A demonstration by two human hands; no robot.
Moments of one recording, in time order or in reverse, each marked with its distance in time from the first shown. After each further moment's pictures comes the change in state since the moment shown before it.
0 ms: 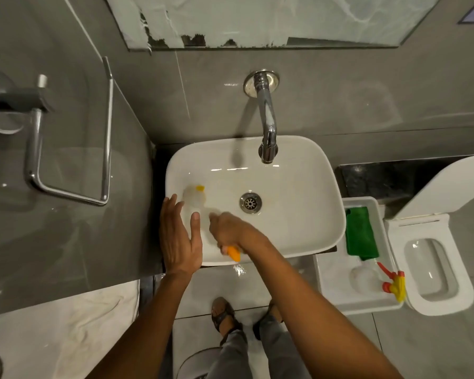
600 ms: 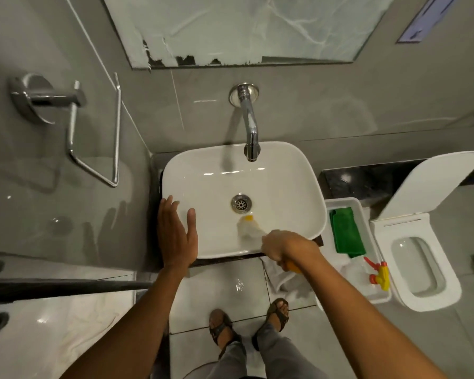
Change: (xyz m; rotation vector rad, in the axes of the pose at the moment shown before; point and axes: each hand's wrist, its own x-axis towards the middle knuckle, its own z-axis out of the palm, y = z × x) left_hand -0.003 0.004 -0.006 -0.040 -0.022 0.007; right_hand -0.075 0.100 -0.017 -0.216 -0.021 0.325
